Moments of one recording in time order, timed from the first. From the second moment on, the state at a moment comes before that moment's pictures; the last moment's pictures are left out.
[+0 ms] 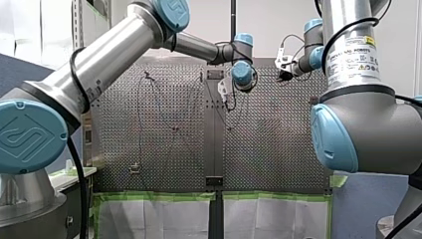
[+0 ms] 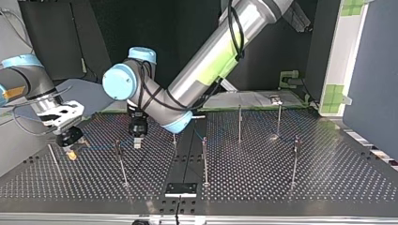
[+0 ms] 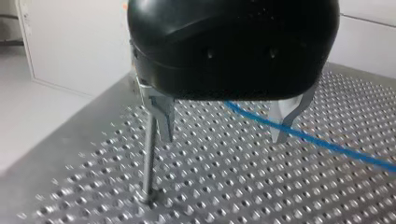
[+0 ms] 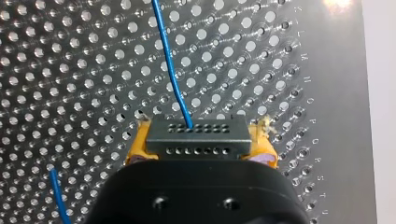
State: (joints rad) left arm -0.74 -2.30 -0.83 -3.19 -2.08 -1.91; right arm 1.68 -1.23 1.32 -0.01 1.05 1.80
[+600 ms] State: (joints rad) left arm -0.76 -2.15 -0.99 -3.12 -2.09 -1.89; right arm 1.68 -1.23 1.32 -0.01 1.05 1.80
